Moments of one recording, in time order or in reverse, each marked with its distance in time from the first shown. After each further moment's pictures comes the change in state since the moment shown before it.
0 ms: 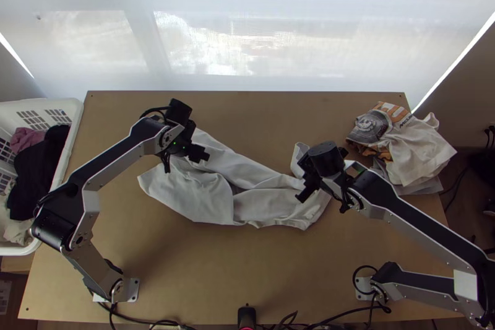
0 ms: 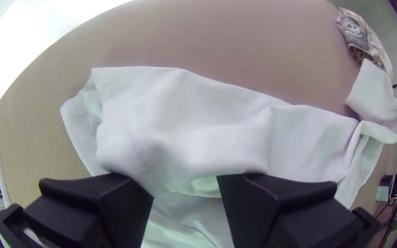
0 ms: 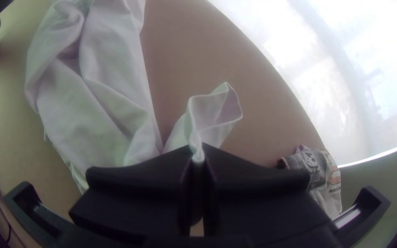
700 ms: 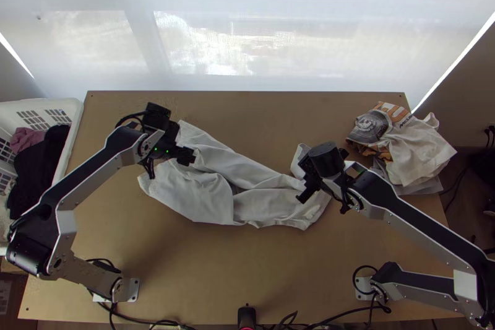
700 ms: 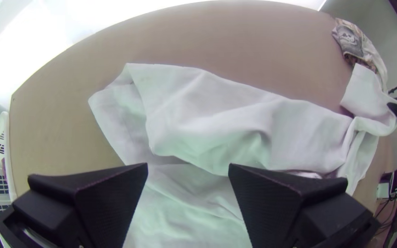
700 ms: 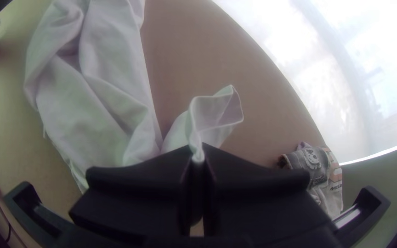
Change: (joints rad) left arm 0.067 -0.171 -0.149 0.066 0.011 0.043; right arm -0.004 -0.001 -0.008 -0.006 0.000 0.003
